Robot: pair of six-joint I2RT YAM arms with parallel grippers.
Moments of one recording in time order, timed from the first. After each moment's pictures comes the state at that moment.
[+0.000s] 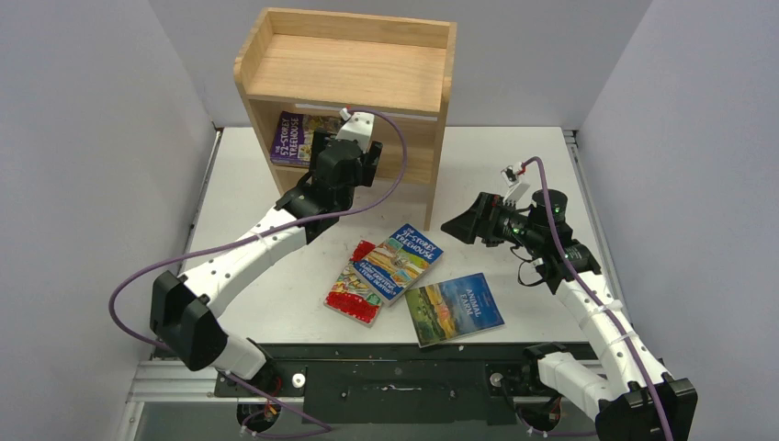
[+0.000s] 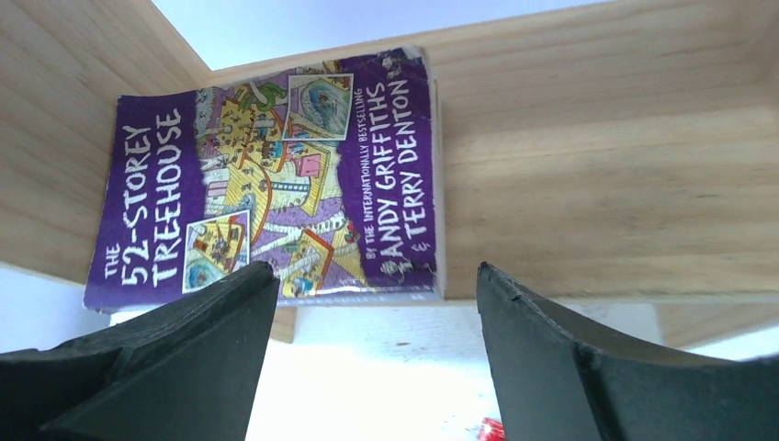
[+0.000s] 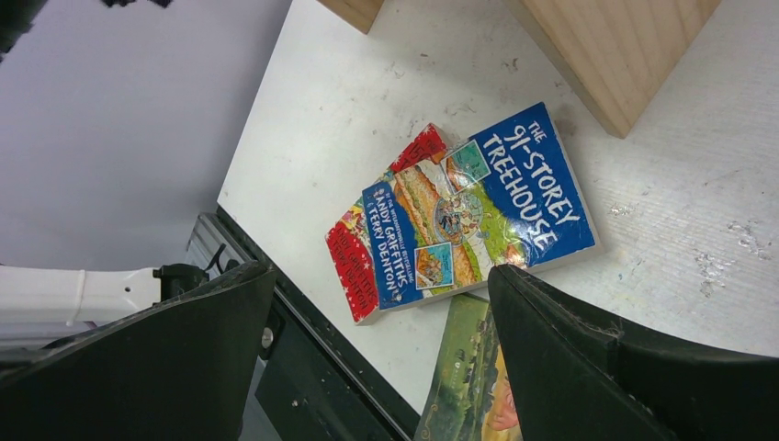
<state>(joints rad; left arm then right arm) -0.68 1.51 1.35 -0.16 -0.64 0.06 0.22 0.96 0.80 -0.25 -0.65 0.54</state>
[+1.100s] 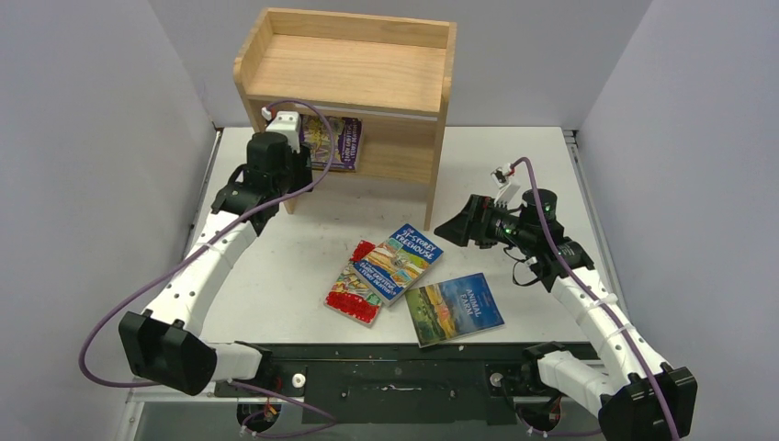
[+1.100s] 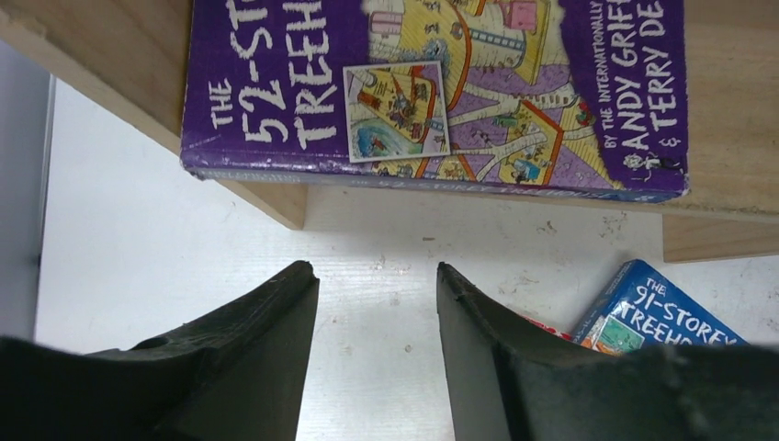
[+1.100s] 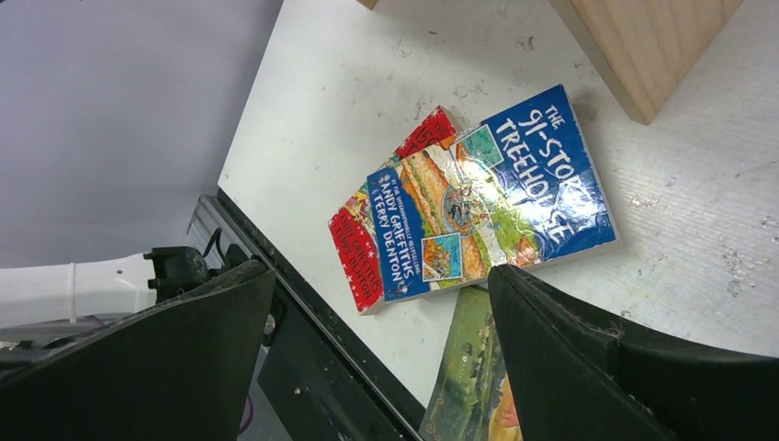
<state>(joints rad) -0.32 1.32 1.30 -0.51 -0.22 -0.17 0.27 0.99 0.80 -0.25 -0.63 0.54</state>
